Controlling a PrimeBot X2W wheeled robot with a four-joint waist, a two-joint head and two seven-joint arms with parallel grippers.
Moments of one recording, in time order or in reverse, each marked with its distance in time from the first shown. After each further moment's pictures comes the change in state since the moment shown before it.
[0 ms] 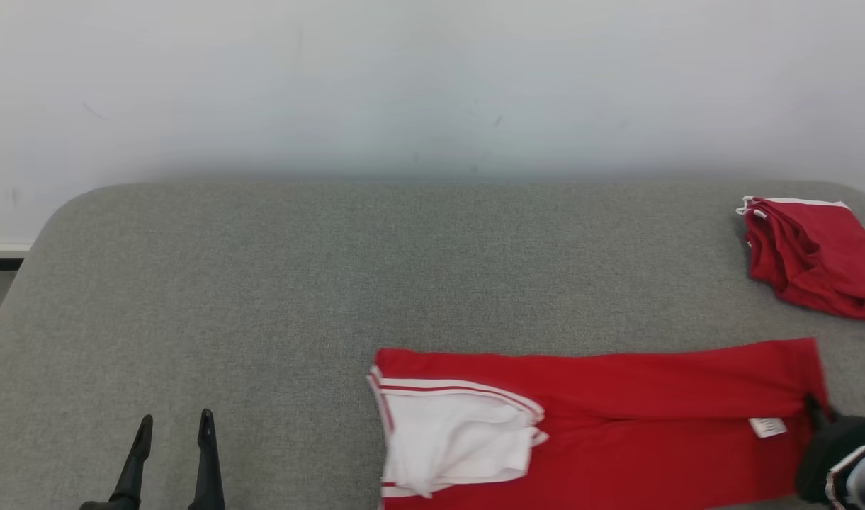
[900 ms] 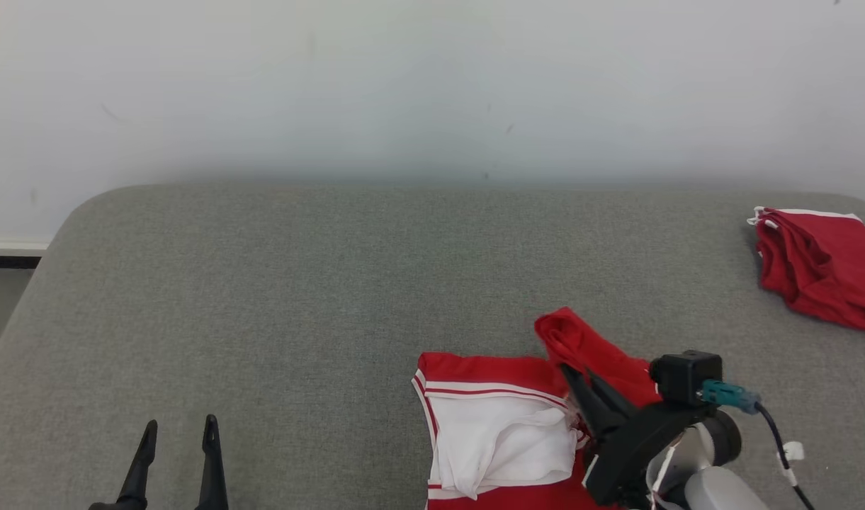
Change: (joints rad) left arm -0.001 -0.021 0.026 0.024 0.041 -0.019 0.000; right arm 0.125 0.213 0.211 -0.605 0.077 0.000 0.146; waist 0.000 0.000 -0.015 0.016
